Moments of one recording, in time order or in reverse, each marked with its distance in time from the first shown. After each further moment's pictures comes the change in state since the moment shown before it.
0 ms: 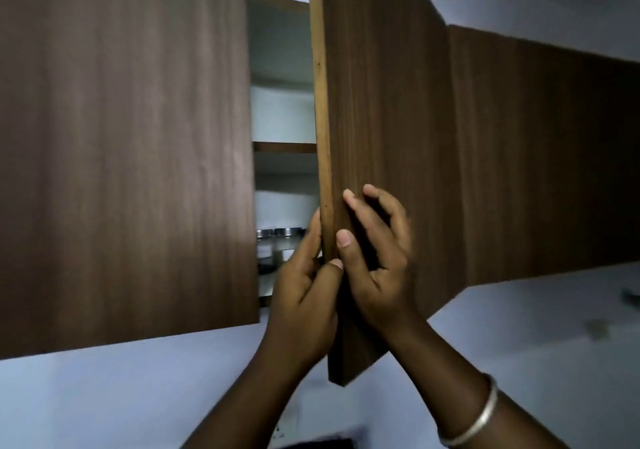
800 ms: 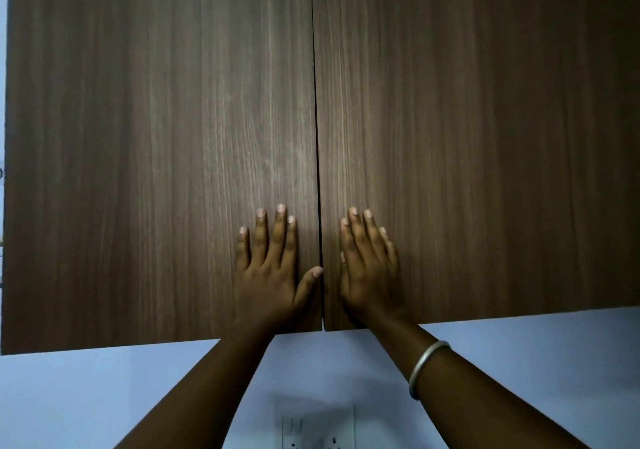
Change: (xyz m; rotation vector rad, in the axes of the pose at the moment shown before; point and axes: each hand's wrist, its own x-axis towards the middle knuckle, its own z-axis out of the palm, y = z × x) left_hand 0.056 -0.140 -0.164 1.699 0.082 0.221; right_hand -0.046 0.120 0.155 -0.494 -0.263 -0.158
